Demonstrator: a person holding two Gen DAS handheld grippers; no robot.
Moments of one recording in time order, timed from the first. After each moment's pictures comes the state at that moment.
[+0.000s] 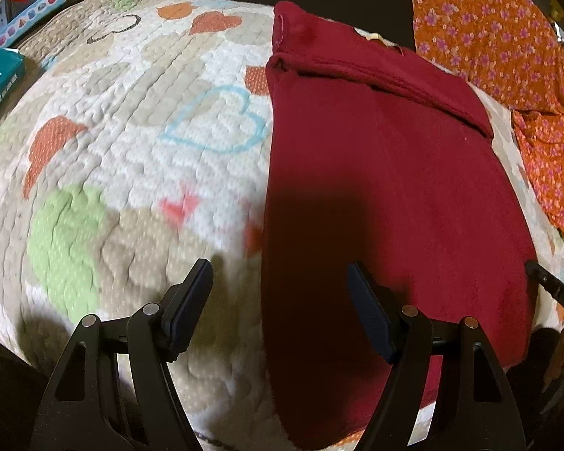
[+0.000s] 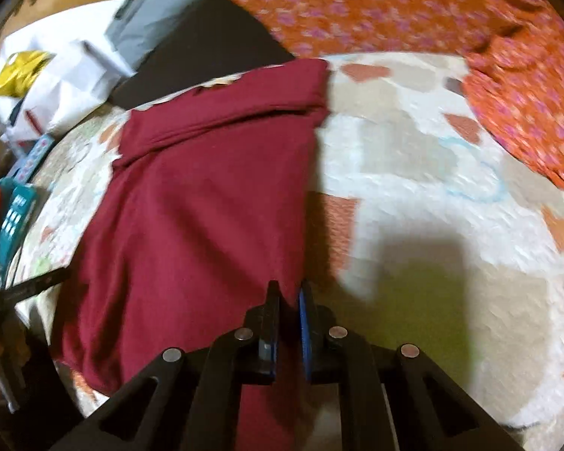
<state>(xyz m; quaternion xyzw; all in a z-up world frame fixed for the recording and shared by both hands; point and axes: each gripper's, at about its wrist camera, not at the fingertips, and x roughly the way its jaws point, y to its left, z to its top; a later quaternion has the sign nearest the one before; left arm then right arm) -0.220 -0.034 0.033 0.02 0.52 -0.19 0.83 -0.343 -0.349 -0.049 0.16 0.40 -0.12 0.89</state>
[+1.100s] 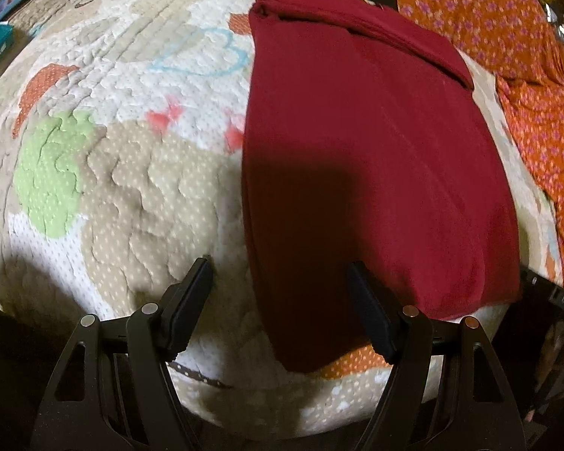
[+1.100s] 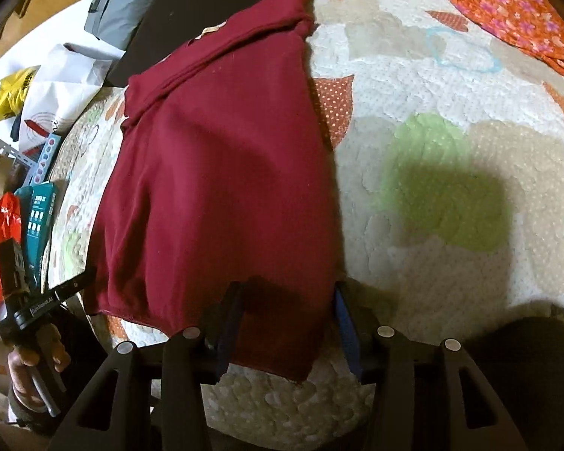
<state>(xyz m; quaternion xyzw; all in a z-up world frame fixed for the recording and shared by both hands) -0.263 -0.027 0.019 0.03 0.57 -0.22 0.79 -0.386 -0.329 -0.077 0.25 0.46 -0.07 0.85</state>
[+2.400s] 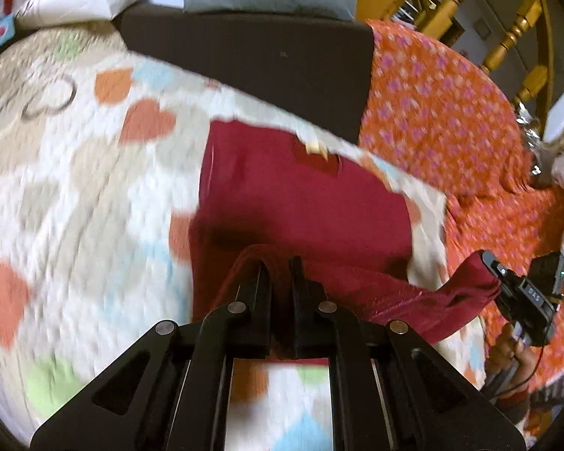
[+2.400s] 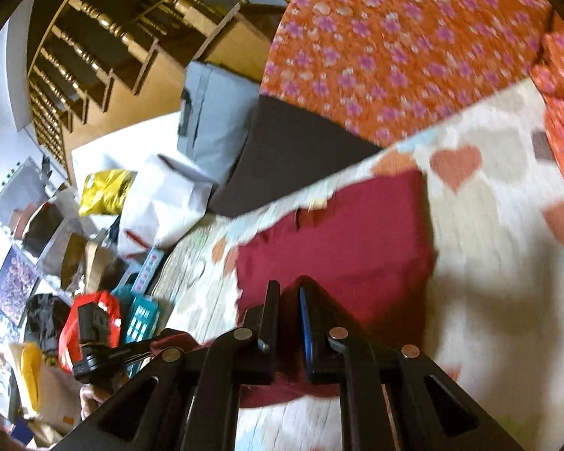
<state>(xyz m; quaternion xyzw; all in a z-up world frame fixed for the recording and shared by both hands) -0.085 -0.076 0.136 -0.10 0.48 -0.29 0.82 -0.260 -0.412 0.078 0.30 0.23 0.05 0.92</state>
